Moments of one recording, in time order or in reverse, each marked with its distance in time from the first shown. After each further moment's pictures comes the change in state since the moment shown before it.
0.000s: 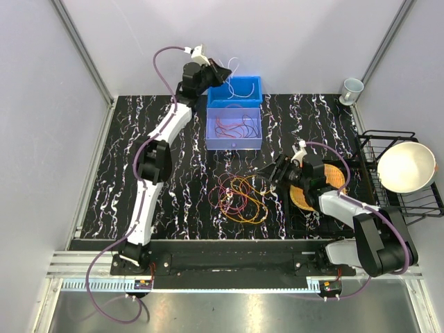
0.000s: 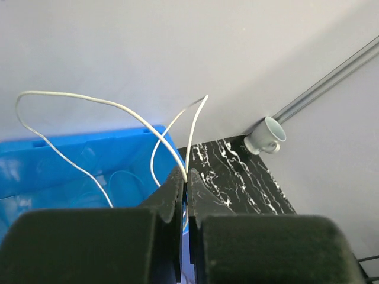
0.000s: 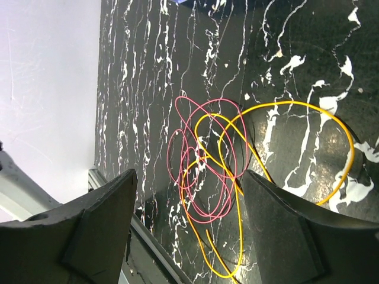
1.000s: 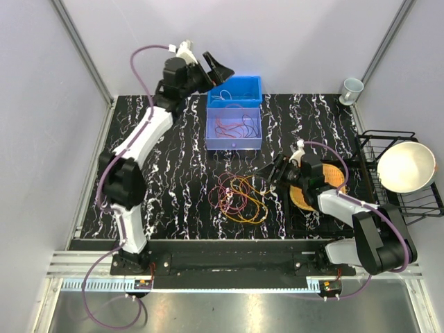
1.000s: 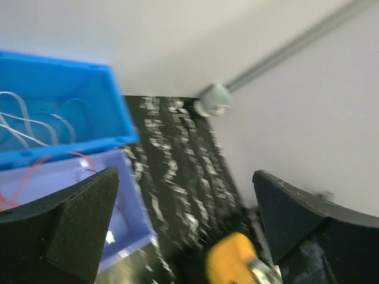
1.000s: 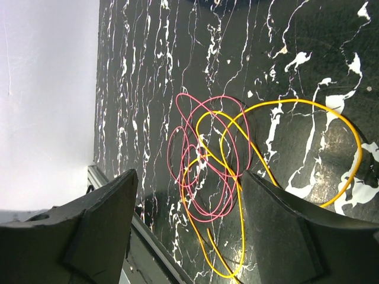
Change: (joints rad) left arm -0.035 -0.546 -0.495 -0.180 0.019 -0.131; right arm 0.013 0.016 0.010 0.000 -0.005 -0.004
